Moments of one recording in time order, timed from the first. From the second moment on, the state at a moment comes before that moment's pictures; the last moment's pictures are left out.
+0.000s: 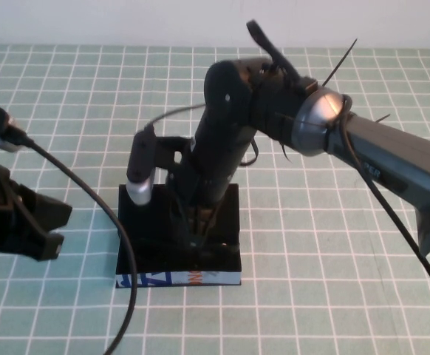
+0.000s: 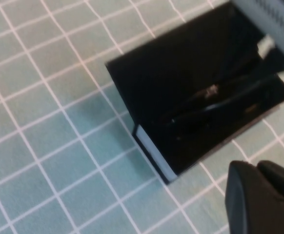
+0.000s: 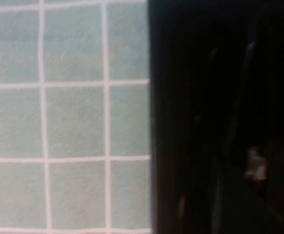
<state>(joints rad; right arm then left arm) 0.71 2.18 -1.97 0.35 1.22 -0.96 -0.21 1.05 -0.83 -0.49 0.79 0.61</state>
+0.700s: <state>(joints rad) 0.71 2.16 -1.89 0.31 1.23 -0.88 -0.21 1.05 -0.83 -0.46 0.84 0.65</state>
